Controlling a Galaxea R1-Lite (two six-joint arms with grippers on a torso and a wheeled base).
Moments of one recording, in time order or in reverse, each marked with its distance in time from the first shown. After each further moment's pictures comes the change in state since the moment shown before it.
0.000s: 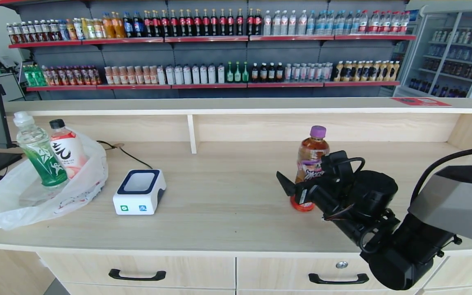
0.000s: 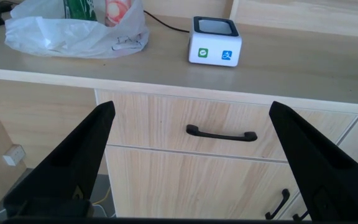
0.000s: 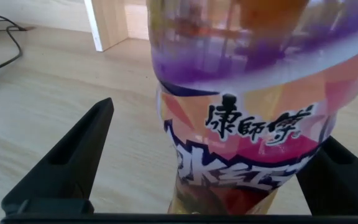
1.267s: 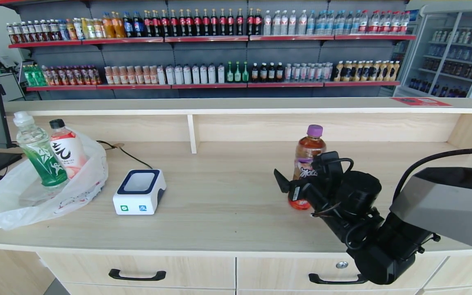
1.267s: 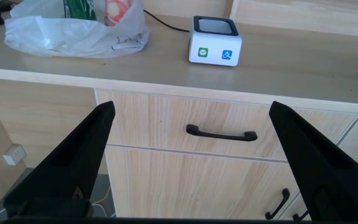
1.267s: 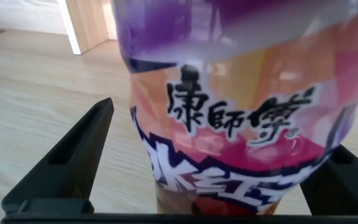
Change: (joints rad) left arm 0.000 0.000 0.000 0.001 0.000 0.000; right arm 0.017 0.064 -0.077 0.000 -0.097 -0.002
